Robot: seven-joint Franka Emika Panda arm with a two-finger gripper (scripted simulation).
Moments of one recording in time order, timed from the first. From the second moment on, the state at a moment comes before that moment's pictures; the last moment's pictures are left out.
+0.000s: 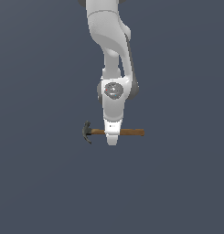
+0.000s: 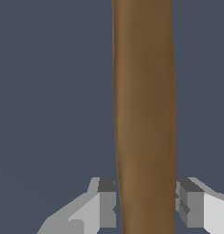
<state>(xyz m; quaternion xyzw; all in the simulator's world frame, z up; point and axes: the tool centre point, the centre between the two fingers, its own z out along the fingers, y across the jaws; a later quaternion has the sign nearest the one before) -0.033 0.008 0.056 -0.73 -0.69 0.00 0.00</state>
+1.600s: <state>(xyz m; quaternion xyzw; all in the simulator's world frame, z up) -0.002 0.032 0.380 -0.73 -0.69 0.00 0.00</state>
